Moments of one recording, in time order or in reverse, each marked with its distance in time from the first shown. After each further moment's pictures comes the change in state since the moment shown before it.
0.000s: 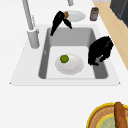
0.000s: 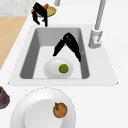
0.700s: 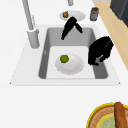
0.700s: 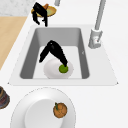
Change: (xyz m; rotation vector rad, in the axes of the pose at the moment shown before) left hand 0.000 0.000 0.000 0.000 0.000 0.000; right hand 0.000 0.093 0.020 -0.058 -0.031 -0.015
